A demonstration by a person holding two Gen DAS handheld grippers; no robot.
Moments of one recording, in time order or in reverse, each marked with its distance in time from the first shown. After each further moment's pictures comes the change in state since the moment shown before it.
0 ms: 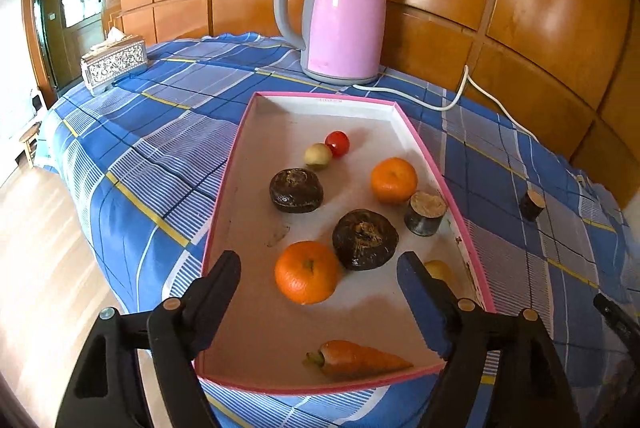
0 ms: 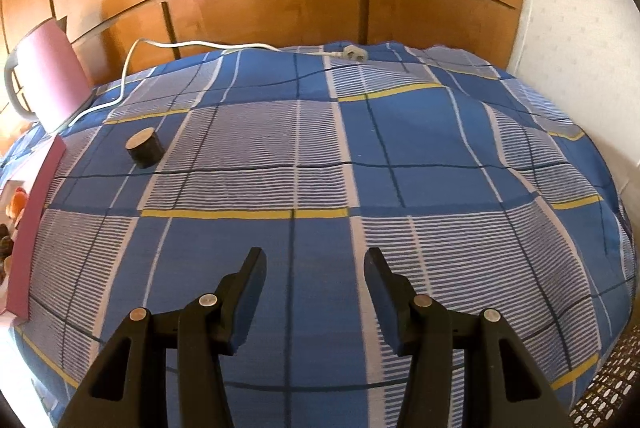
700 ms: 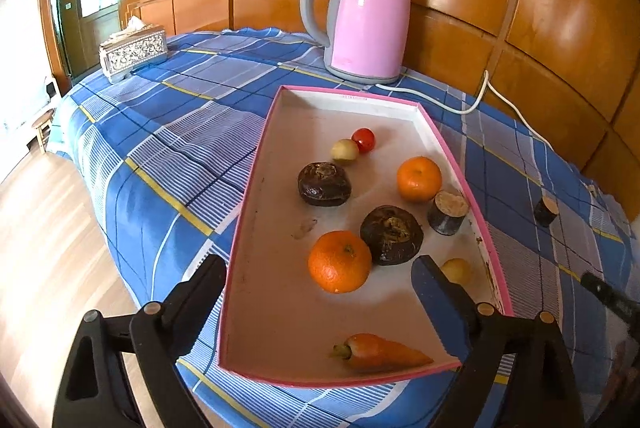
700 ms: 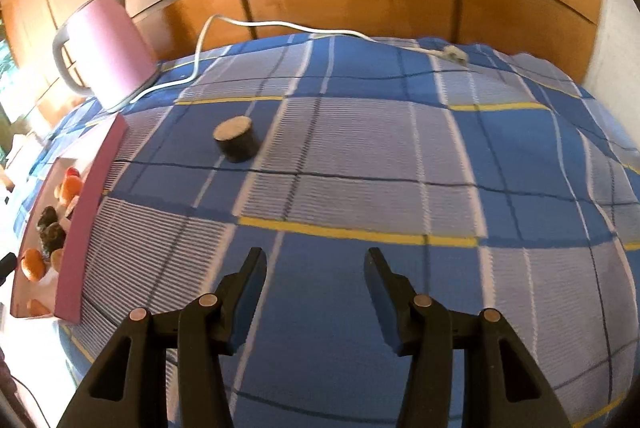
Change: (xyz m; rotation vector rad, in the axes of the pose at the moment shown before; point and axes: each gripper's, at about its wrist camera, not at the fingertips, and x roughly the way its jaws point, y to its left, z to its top) left arm -0.001 0.014 -0.005 -0.043 0.007 0.043; right arm 0.016 0.060 0.019 -0.105 0.062 0.216
